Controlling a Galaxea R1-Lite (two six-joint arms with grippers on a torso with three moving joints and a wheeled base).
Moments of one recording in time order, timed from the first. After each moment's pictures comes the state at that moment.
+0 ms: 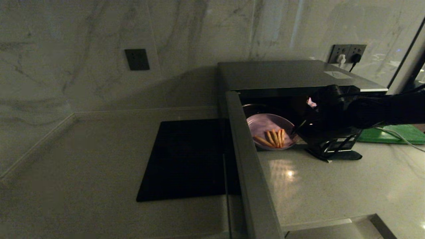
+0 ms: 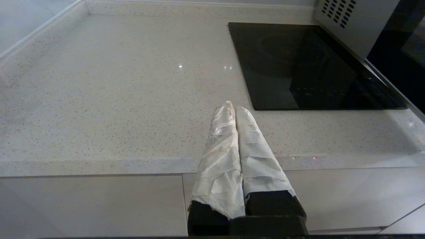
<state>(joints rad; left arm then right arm) 0.00 0.00 0.00 -0.01 0.03 -0.07 0.16 2.08 -1.56 0.29 0.00 0.92</state>
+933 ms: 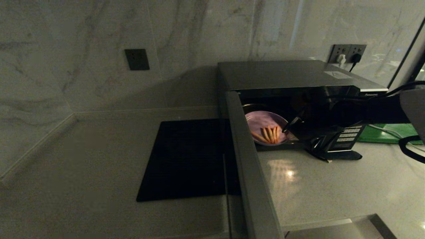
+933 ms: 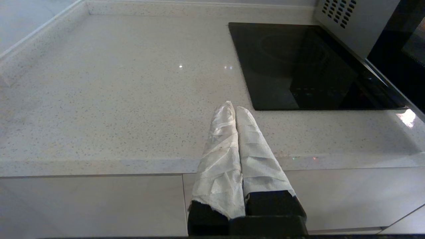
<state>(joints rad) 0.00 0.00 0.00 -0.01 0.03 -0.07 0.16 2.21 -1.71 0.29 -0.01 0.92</state>
